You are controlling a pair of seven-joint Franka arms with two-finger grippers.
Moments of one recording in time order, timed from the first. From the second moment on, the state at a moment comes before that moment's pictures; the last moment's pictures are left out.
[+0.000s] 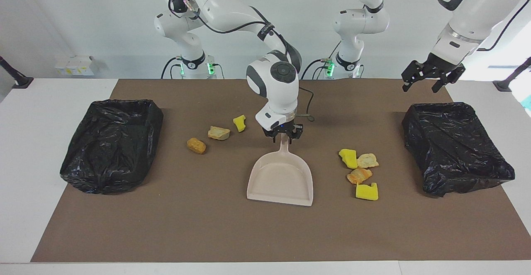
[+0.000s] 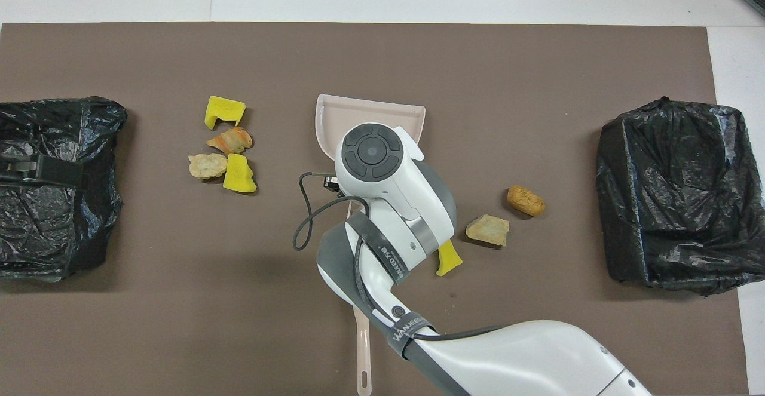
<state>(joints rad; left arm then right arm) -0.03 -0.08 0.01 -1.69 -0.04 1.60 0.06 0.59 0.52 0.05 -1.53 0.01 2.09 0.78</state>
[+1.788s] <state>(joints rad) -0.62 -0.18 -0.01 -2.07 -0.04 1.91 -0.47 0.44 0.34 0.04 -1.52 -0.06 1.78 0.08</state>
